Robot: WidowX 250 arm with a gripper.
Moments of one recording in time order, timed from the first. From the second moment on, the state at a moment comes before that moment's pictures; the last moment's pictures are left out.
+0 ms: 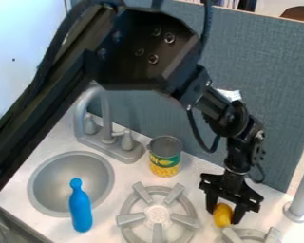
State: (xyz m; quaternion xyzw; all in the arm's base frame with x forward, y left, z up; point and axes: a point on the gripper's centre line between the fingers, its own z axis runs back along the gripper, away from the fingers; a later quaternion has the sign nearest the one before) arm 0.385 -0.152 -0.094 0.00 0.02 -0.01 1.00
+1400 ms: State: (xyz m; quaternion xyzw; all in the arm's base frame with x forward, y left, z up) arm 0.336 -0.058 -0.075 0.10 0.08 -0.07 0.99
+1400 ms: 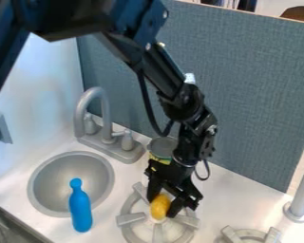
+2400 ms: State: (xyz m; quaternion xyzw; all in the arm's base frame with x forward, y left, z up) arm 0.333 -0.049 -0.050 0.02 0.03 -0.02 1.00
